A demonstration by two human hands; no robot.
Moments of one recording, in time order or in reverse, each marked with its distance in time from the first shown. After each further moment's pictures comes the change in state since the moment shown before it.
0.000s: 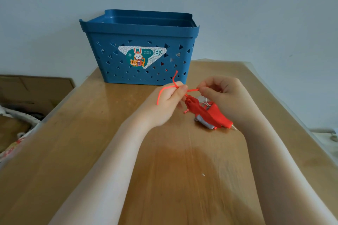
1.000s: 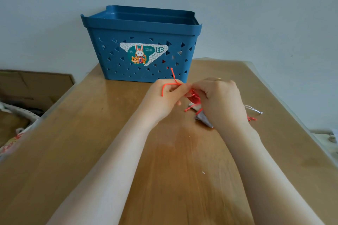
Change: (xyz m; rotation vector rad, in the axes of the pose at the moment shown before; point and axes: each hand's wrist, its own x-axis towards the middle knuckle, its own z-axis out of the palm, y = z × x) left_hand 0.000 0.005 0.003 -0.253 0.137 -0.113; right_hand -0.002 -0.001 0.026 -0.624 0.111 -0.321
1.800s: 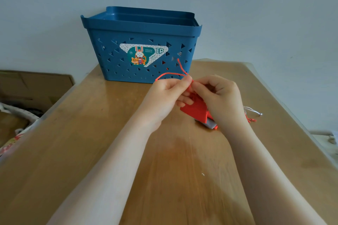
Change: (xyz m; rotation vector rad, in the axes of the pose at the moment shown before) left_hand -0.001 0.008 0.006 -0.275 0.013 -0.145; right_hand -0.001 -0.003 -0.002 0.680 0.122 0.203
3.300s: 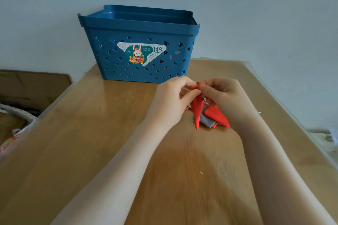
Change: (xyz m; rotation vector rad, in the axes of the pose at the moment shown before) left_hand -0.001 -0.007 0.014 0.411 0.083 0.338; right_hand 0.004 0.002 -0.021 0.102 -0.183 0.253
